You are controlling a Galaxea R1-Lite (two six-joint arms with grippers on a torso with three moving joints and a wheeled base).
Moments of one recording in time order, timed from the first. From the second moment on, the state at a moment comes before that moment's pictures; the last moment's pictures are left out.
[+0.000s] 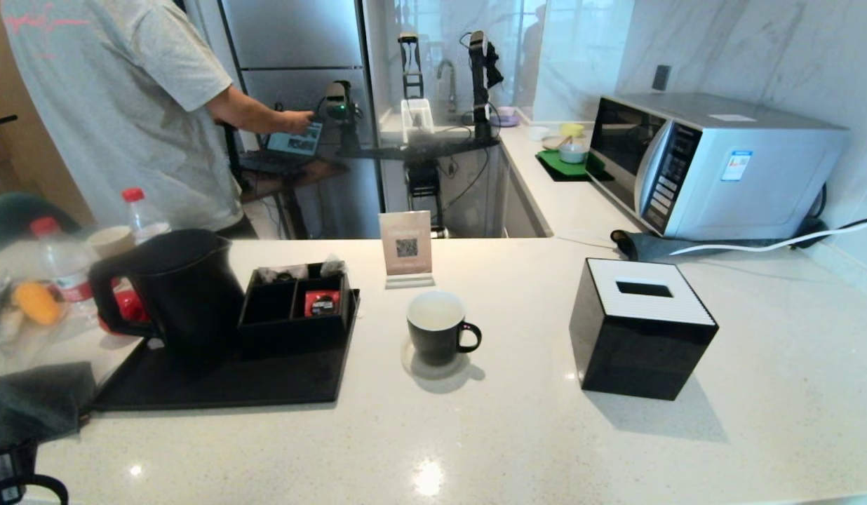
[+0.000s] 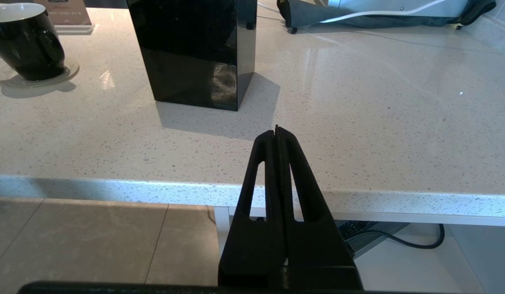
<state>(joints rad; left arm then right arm) 0.52 1.22 -0.10 -0.65 0.25 0.10 0.00 0.00 0.00 0.00 0.01 -0.03</state>
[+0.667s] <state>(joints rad) 0.59 1.81 -0.09 -1.49 0.04 0.15 0.00 0.00 0.00 0.00 0.01 -0.03</state>
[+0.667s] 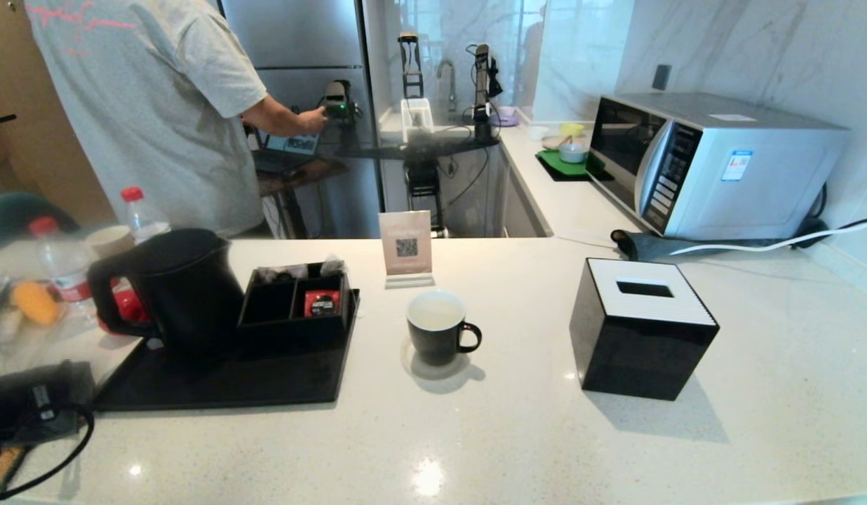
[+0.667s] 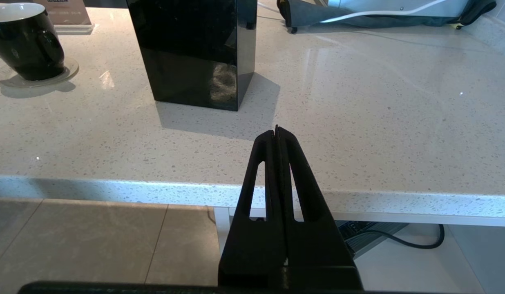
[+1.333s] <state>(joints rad) 0.61 1.93 -0.18 -1.52 -0.11 0.16 0.00 0.00 0.00 0.00 0.01 -0.03</state>
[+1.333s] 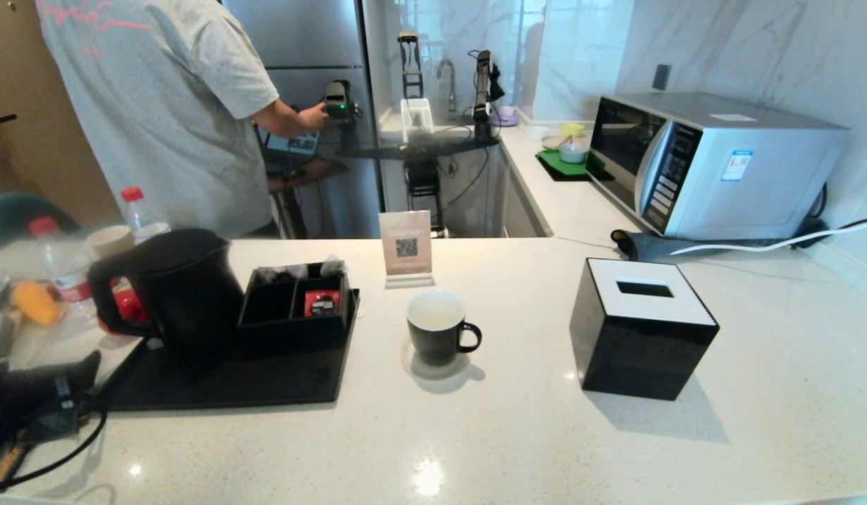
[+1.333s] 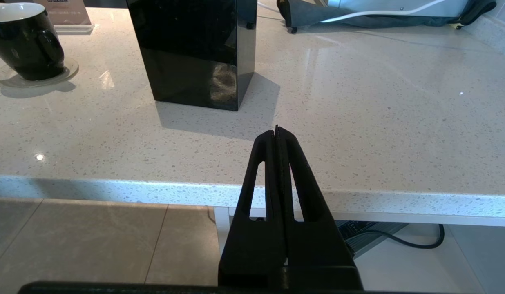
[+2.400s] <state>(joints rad) 0.60 2.08 -0.39 -1.52 -0.24 0.16 0.00 0.00 0.00 0.00 0.01 -0.03</state>
